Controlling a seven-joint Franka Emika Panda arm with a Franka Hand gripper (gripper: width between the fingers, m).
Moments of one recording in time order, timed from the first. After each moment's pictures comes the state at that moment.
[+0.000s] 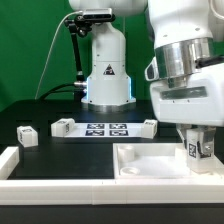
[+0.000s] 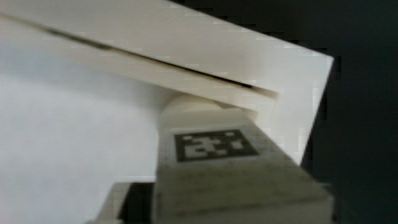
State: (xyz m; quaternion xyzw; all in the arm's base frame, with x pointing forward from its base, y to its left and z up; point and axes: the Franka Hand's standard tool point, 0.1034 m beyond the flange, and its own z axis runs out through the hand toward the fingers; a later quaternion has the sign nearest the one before) arm 0.620 0.111 0.062 -0.72 0.68 -0.02 0.13
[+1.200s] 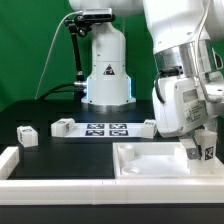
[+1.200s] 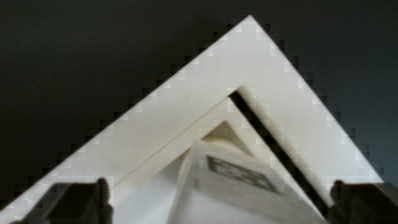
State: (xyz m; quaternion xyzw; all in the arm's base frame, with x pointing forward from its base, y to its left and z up) arm 0.614 0.124 0.059 -0.49 0.86 0.04 0.15
